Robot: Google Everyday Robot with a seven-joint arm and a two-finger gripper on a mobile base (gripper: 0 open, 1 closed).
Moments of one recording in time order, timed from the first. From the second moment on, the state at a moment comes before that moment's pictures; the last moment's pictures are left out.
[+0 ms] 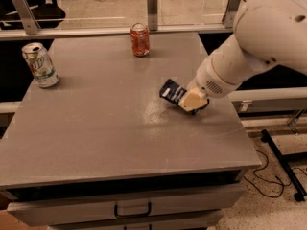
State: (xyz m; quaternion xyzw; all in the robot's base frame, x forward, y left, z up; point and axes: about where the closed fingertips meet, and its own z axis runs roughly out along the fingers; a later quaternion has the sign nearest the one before) arm 0.527 -0.101 0.865 -0.52 0.81 0.04 0.26
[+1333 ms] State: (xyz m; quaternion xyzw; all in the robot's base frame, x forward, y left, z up) arm 0.727 -0.056 0.867 -0.50 0.79 0.06 0.35
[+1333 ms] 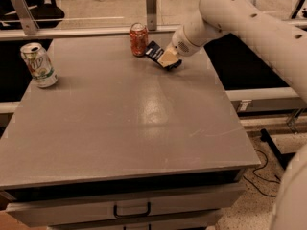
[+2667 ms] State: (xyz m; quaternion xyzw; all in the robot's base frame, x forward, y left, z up) arm 0.765 -0.036 0.859 -0.49 0.80 0.07 0.34
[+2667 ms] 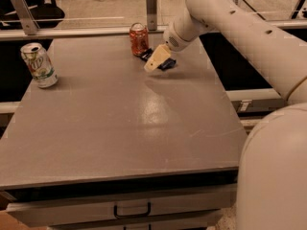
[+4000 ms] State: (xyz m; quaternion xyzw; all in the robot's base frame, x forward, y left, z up) arm 0.639 -0.178 0.969 -0.56 0.68 0.18 0.44
